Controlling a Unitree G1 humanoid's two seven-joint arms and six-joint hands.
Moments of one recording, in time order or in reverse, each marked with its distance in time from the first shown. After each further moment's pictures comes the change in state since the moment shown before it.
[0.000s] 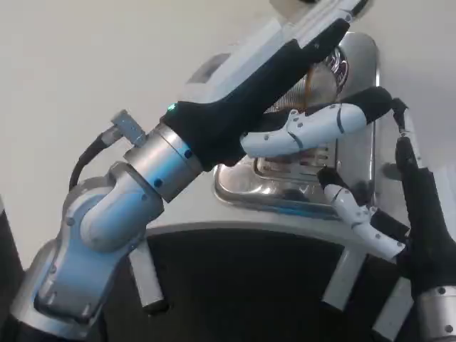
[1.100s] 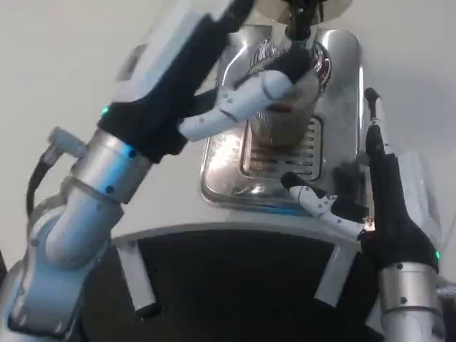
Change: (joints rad) left arm 0.101 -0.007 0.158 0.025 0.044 -0.092 0.205; right arm -0.168 0.016 0.070 0.230 -0.002 0.000 -0.151
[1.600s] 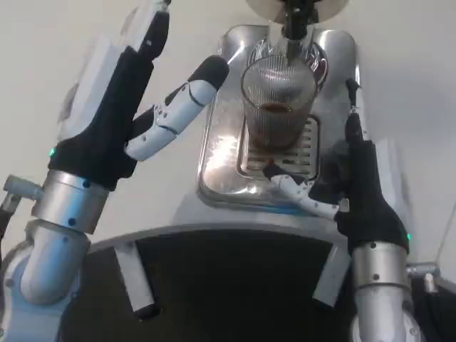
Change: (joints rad) left arm 0.151 -0.024 0.088 -0.010 0.026 0.041 0.093; right arm -0.126 0.037 0.010 0.151 0.075 -0.028 -0.048
